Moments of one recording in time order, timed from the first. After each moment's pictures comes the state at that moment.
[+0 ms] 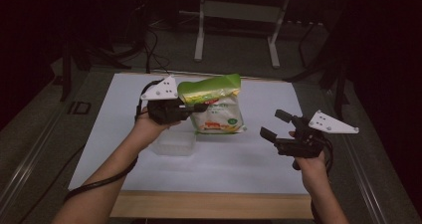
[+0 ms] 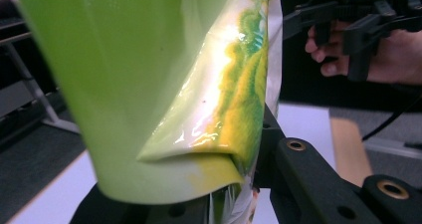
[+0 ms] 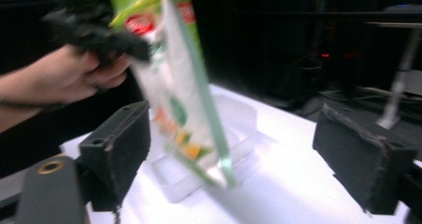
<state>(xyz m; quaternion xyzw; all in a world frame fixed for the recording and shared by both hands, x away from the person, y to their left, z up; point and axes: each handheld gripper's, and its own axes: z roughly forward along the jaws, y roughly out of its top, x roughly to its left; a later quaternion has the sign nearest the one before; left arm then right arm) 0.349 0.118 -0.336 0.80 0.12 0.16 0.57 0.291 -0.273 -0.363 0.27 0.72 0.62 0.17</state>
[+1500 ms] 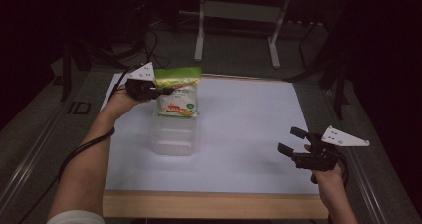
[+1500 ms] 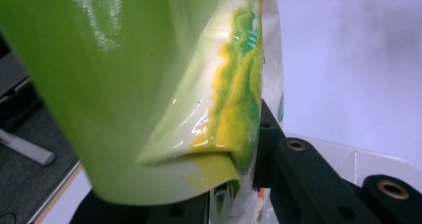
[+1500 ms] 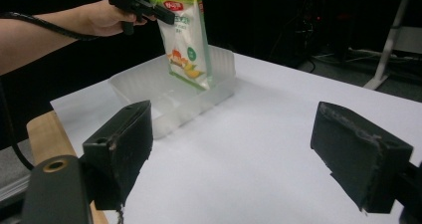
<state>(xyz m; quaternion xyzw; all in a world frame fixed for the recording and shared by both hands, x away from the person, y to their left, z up) 0.455 0.201 -0.398 0.86 0.13 0.19 0.46 0.284 -0.328 -0.405 0.31 0.74 0.58 0.15</state>
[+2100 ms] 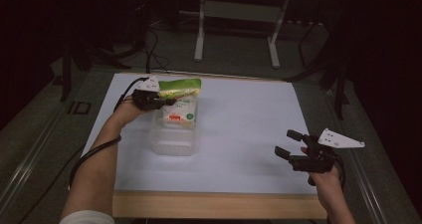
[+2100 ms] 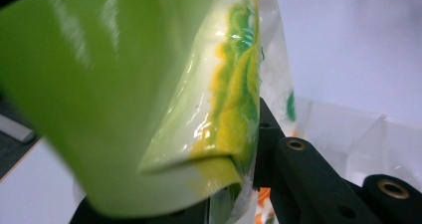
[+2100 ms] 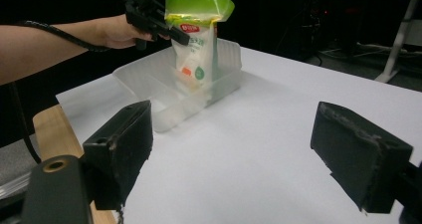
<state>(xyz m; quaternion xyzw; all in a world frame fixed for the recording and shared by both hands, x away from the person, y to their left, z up) 0.463 0.200 -0.456 0.86 0.16 0.16 0.46 0.284 -0.325 -0.414 0.30 0.74 0.58 0.14</state>
